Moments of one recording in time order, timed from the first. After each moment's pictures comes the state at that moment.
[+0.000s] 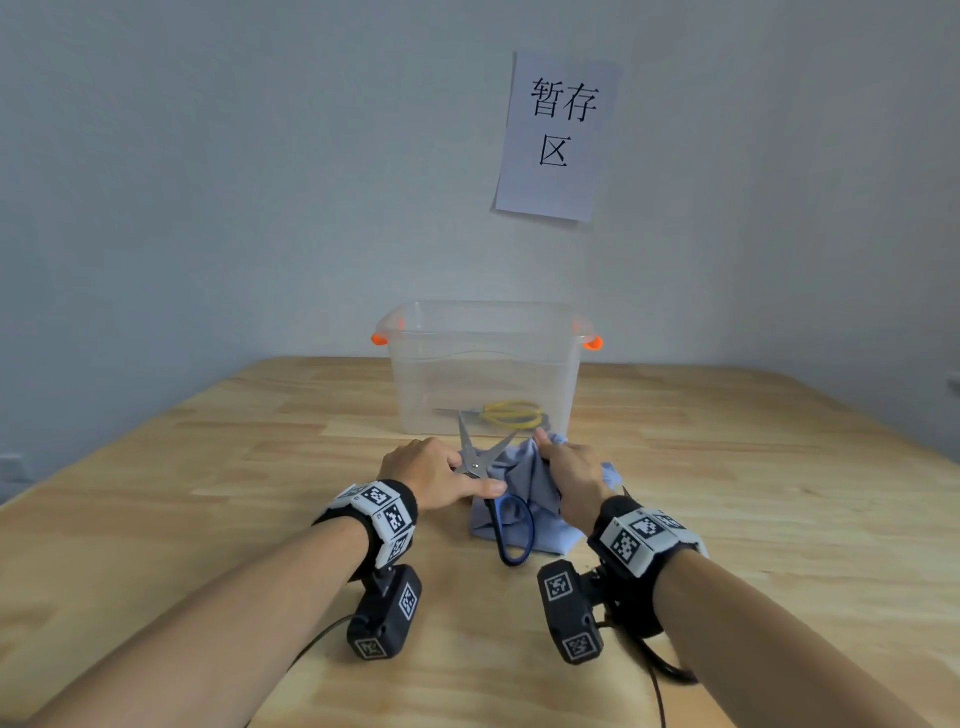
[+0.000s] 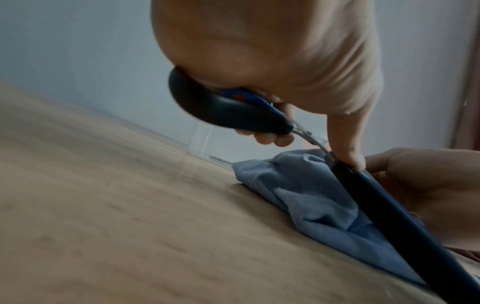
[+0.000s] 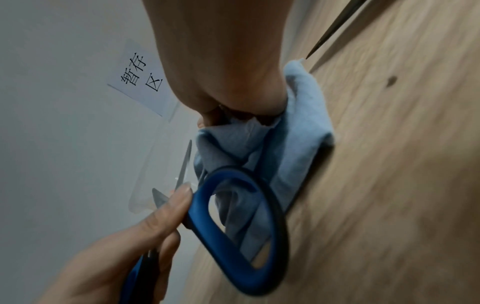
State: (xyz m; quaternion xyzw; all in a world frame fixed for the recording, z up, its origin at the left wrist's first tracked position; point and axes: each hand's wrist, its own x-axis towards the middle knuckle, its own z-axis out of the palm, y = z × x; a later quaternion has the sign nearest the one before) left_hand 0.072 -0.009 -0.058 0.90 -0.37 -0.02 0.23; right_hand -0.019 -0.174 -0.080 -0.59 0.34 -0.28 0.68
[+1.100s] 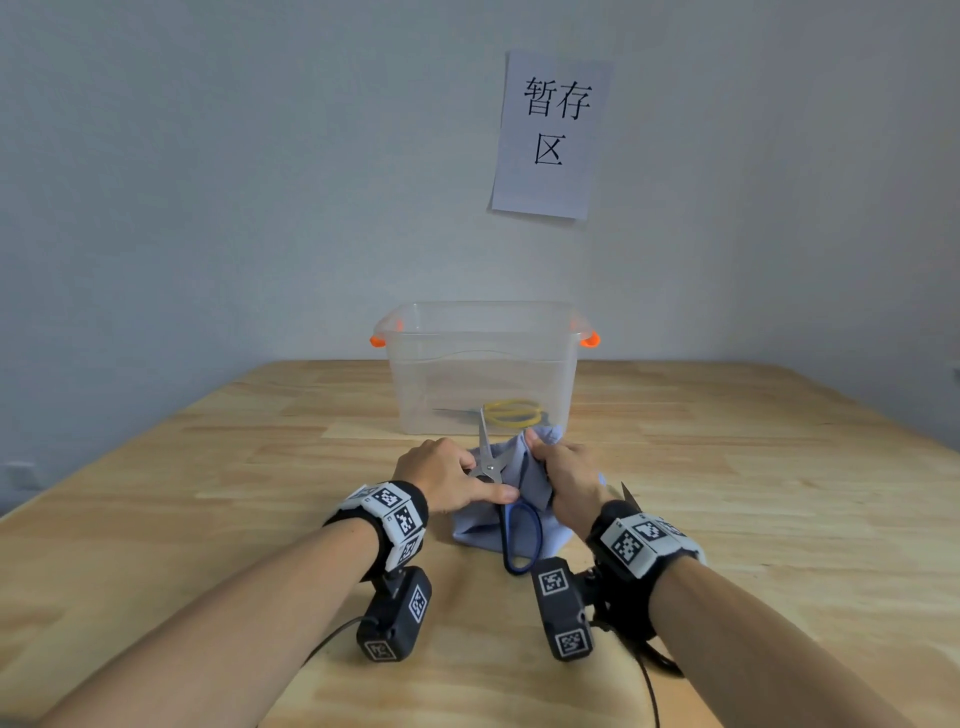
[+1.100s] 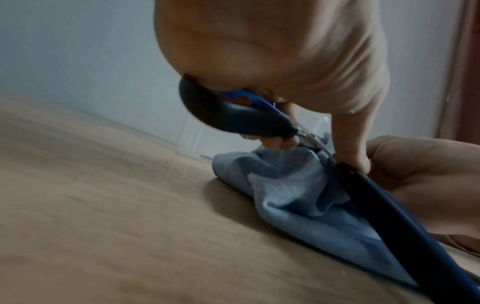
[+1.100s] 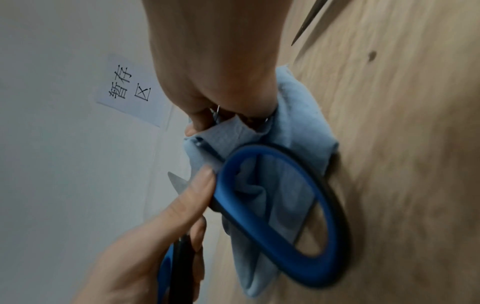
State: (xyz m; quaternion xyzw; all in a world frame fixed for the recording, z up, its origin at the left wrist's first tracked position) left_hand 0.058 -0.019 -0.058 0.88 -0.39 -0.04 0.26; right_hand -0.028 -0.166 -0.084 -0.52 0.23 -0.28 0.77
